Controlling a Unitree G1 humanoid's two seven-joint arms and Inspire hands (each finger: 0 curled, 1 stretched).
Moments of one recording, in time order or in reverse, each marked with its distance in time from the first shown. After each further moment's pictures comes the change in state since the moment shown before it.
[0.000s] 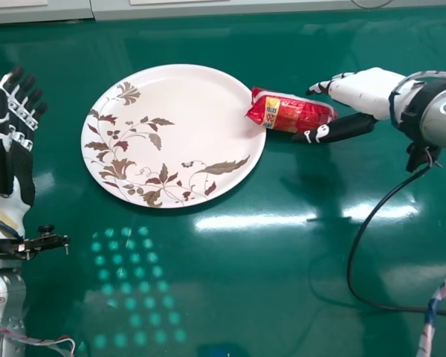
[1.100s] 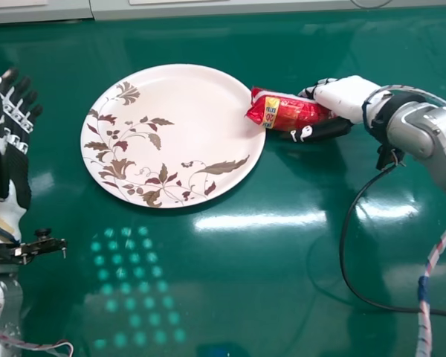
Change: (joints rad) left arm 0.032 0.000 0.005 -0.044 0.011 0.018 0.023; right arm -0.150 0.138 0.154 0.417 -0.140 -0.102 -0.345
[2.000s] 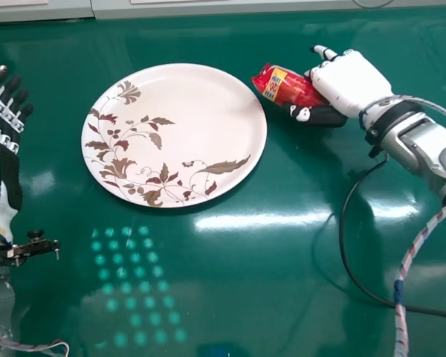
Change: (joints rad) left arm 0.006 0.008 0.025 -0.005 -0.001 -0.005 -0.011; right arm -0.058 -0.013 0.115 0.166 -0.142 -0.062 -0.562
